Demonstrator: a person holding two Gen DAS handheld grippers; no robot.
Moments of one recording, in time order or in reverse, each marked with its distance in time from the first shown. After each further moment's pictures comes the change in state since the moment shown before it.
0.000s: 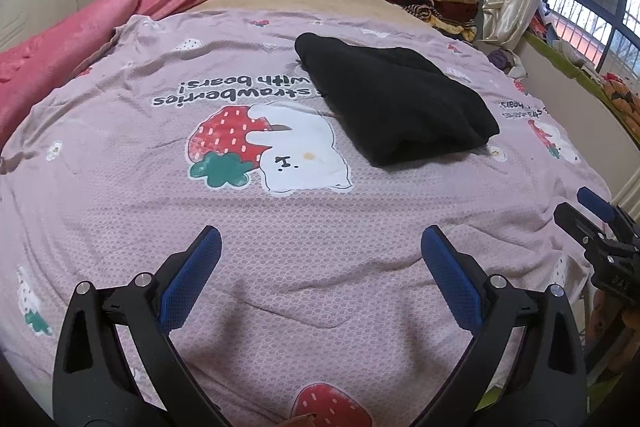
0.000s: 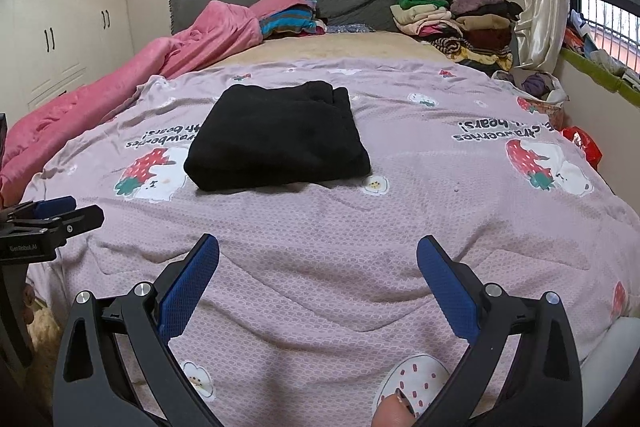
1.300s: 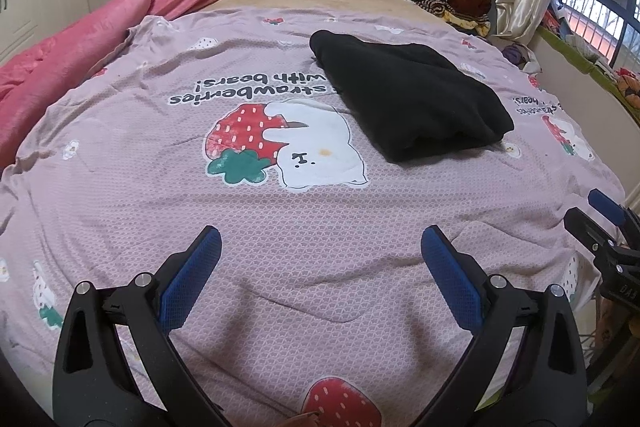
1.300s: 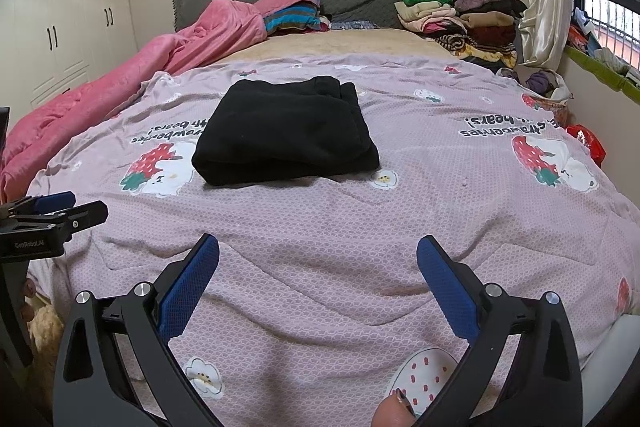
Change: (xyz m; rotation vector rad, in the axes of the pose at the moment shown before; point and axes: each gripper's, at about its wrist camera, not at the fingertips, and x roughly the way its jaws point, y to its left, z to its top) left arm -0.005 0.001 0.001 0.004 0.011 0.058; right arm 0.002 0.006 -0.003 -0.003 0.016 0.018
